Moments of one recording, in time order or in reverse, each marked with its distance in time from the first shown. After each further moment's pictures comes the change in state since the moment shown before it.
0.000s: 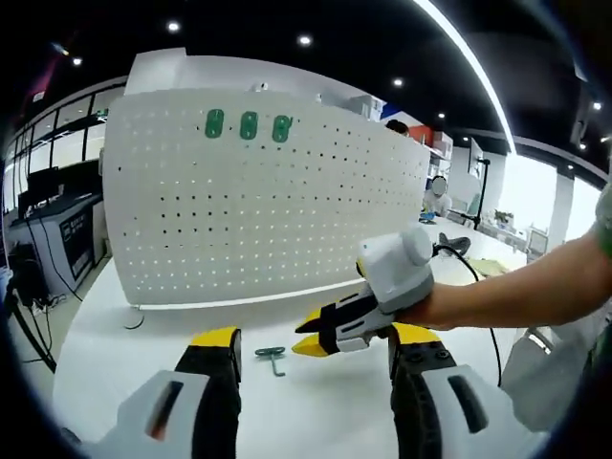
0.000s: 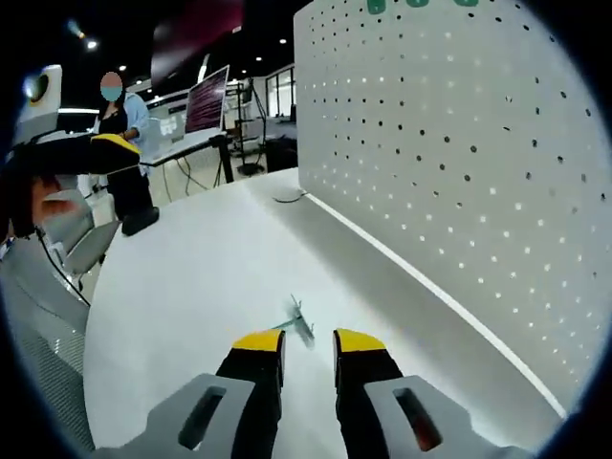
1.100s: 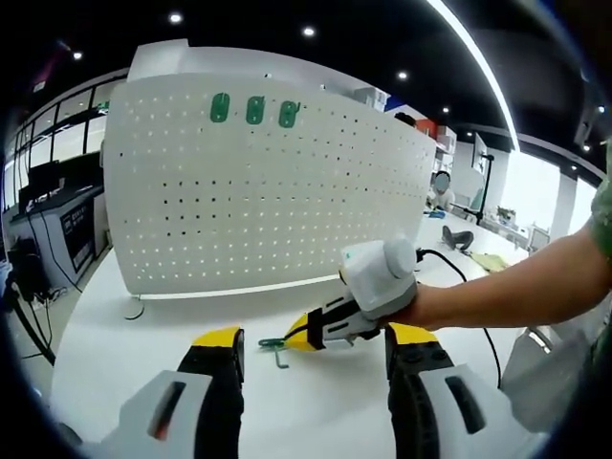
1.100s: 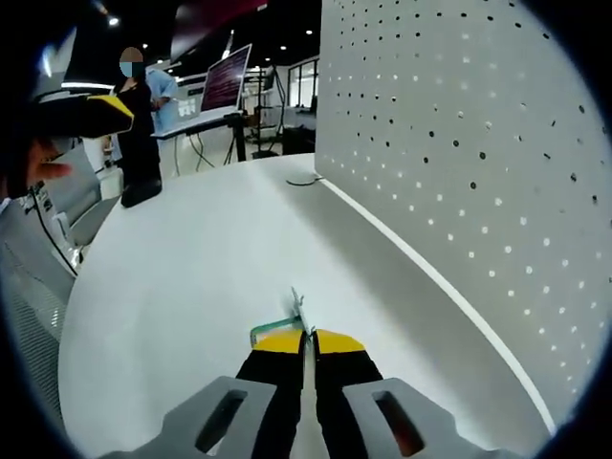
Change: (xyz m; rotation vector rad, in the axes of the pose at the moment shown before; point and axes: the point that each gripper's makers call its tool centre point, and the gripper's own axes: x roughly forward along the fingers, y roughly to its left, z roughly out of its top) left arm 0.002 0.007 -0.011 -0.009 0.038 0.010; right arm 0.027 0.003 -0.010 -0.100 0.025 0.039
